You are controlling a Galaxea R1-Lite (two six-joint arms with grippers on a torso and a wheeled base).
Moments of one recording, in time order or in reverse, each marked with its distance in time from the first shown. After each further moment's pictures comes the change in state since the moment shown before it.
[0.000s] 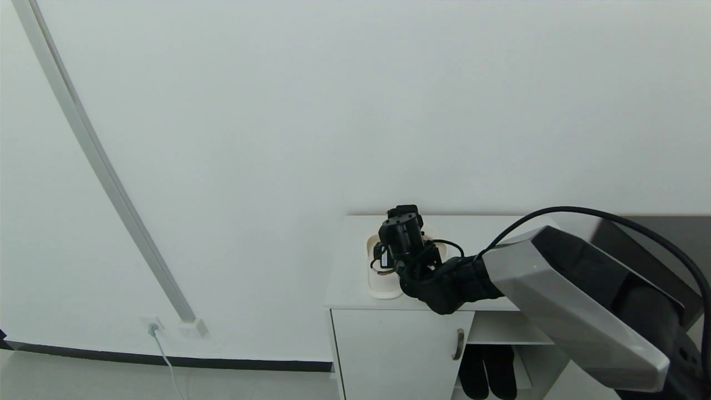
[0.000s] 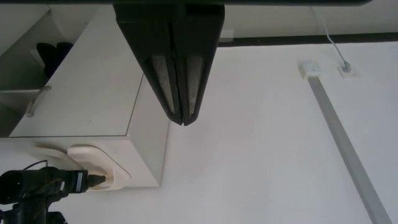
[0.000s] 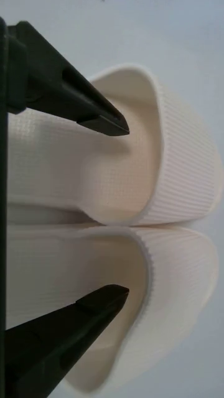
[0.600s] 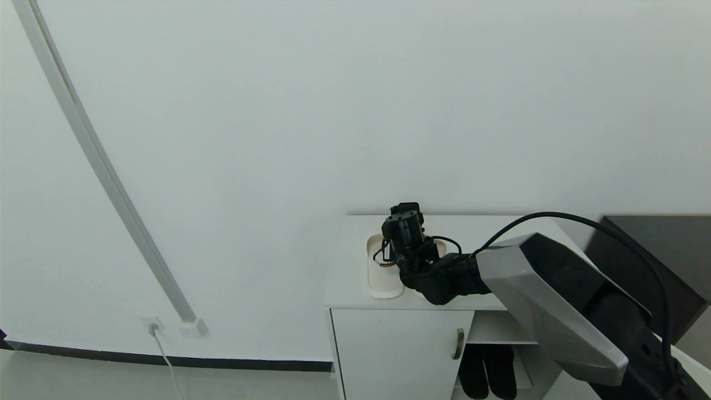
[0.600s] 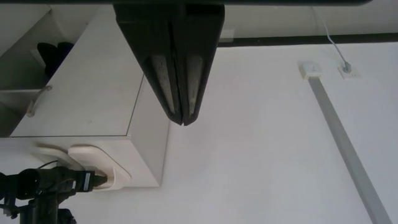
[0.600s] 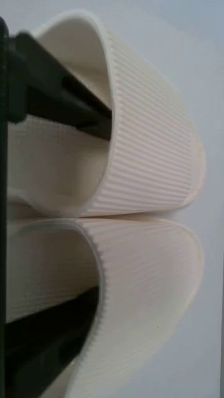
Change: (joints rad) left arm 0.000 0.000 0.000 0.000 0.002 -0.003; right arm -0.039 0.103 -0.169 0.041 0.000 -0.011
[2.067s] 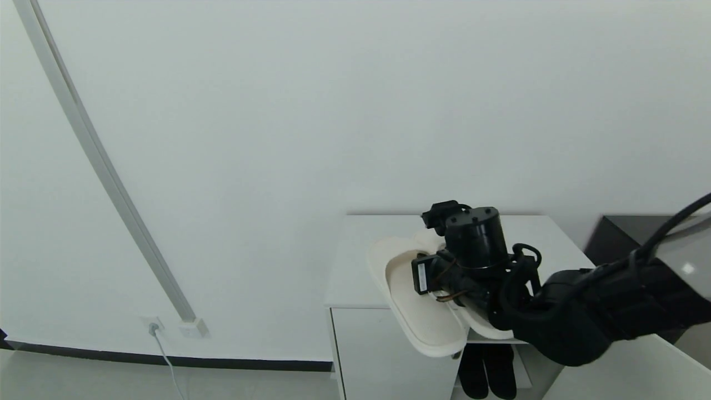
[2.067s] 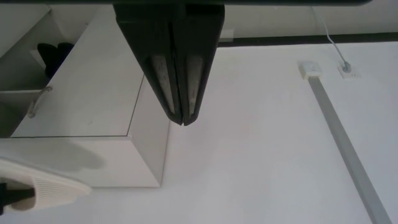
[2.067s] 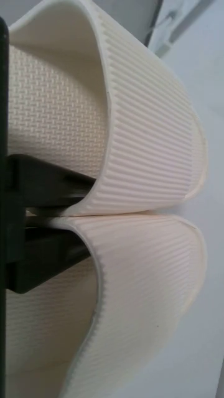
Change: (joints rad) left arm 0.000 0.000 0.000 0.000 -0.002 0.003; right arm 0.101 -0.641 0.879 -0.200 0.222 -0.075
